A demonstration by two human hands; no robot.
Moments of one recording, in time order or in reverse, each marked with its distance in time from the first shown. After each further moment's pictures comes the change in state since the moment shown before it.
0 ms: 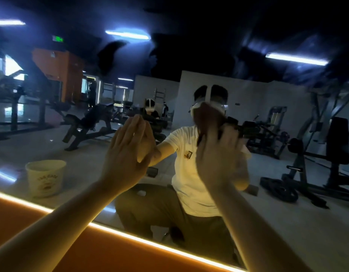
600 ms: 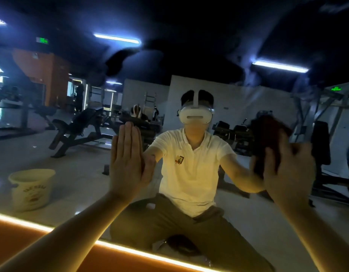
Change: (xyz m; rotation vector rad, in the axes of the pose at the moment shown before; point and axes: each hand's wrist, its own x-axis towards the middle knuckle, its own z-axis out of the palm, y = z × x) left_hand 0.002 -0.029 0.032 0.103 0.193 -0.046; right_hand 0.003 0.096 -0.055 -0.139 0.010 0.086
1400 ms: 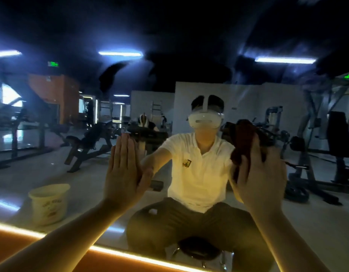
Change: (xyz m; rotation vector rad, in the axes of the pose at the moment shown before) left_hand -0.005 -0.012 -0.010 0.083 -0.133 0.114; right_hand -0.034 -0.039 0.017 0.016 -0.025 0.046
